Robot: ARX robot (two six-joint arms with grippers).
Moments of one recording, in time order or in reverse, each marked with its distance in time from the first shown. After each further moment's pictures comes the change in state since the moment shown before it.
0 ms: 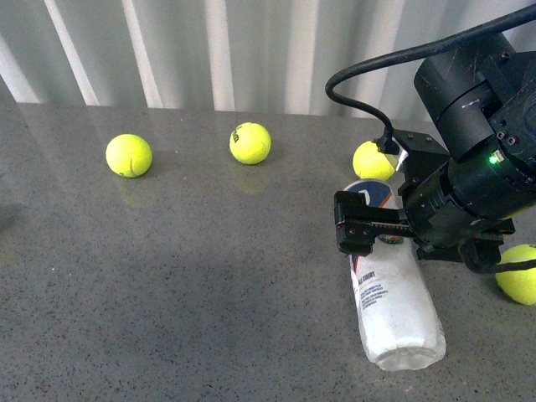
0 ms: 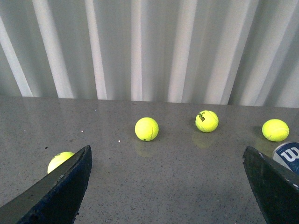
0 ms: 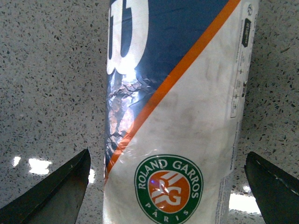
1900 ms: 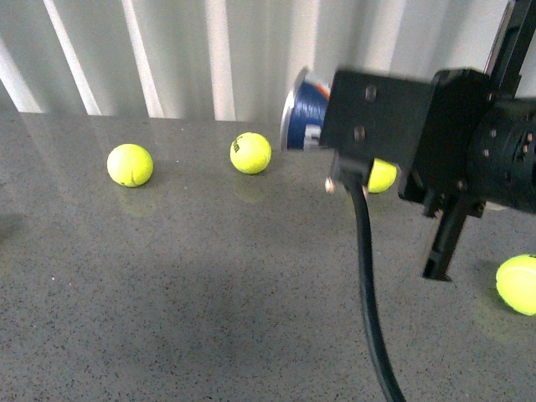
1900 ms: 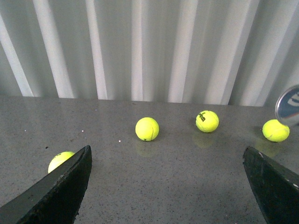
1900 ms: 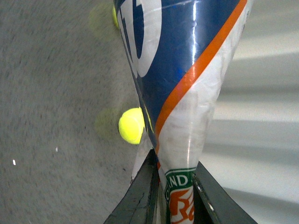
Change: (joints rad) left arm 0.000 0.000 0.000 0.000 0.000 0.000; right arm 0.119 -0.406 -0.479 0.794 0.171 -1.546
